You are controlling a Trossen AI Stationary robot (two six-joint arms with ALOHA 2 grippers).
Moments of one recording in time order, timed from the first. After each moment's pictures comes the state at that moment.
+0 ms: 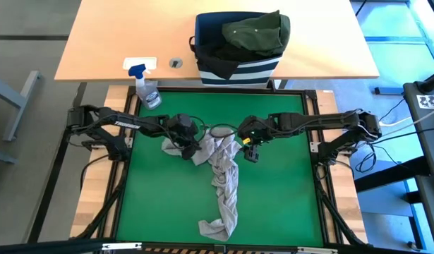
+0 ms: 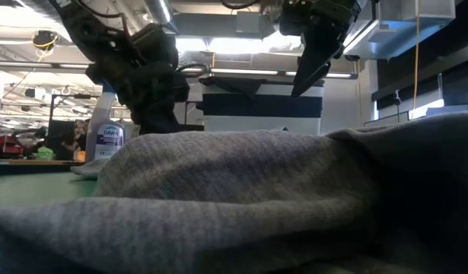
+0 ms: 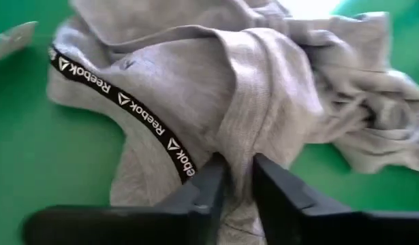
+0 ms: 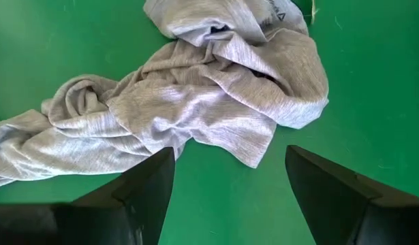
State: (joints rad) left arm 0.26 1.47 0.62 0.04 0.30 -0.33; right arm -0.03 1.49 1.20 -0.72 0.01 0.12
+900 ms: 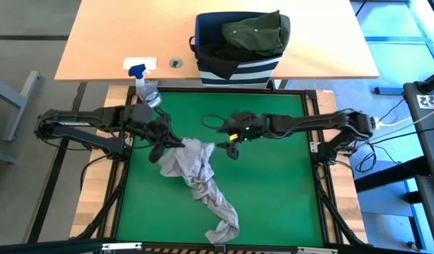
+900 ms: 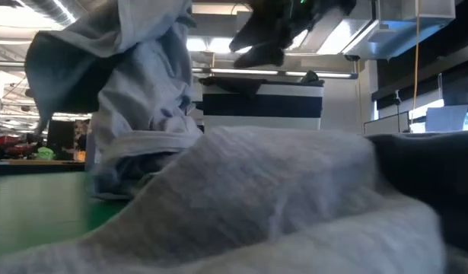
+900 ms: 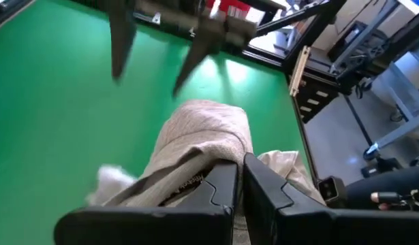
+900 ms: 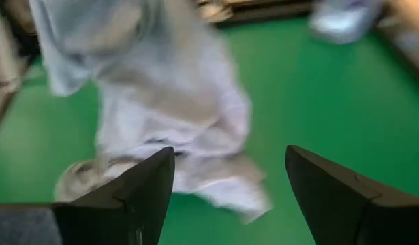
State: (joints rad) left arm 0.02 0.93 0.95 -0.50 0.16 -0.34; right arm -0.03 1.61 1.20 -0.17 -0.07 0.09
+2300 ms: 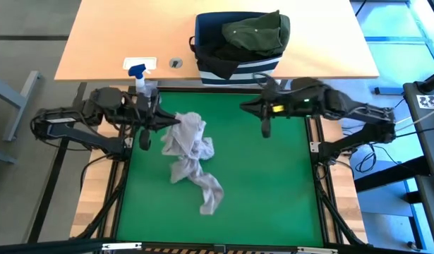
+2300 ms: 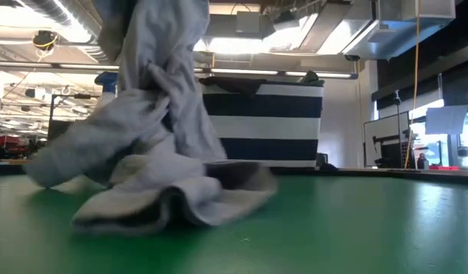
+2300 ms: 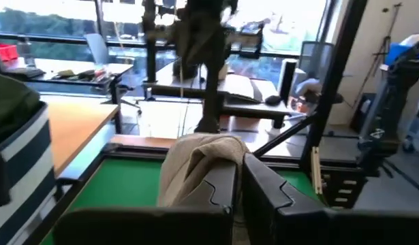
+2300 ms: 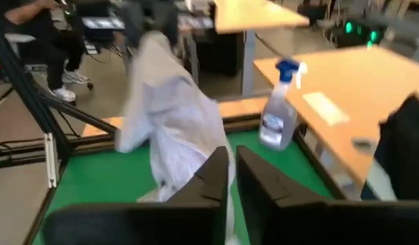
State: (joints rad) left arm 0.02 0.89 1.14 -0.33 0.02 -0.09; right arm -0.03 1.32 1.60 -0.58 0.09 0.08
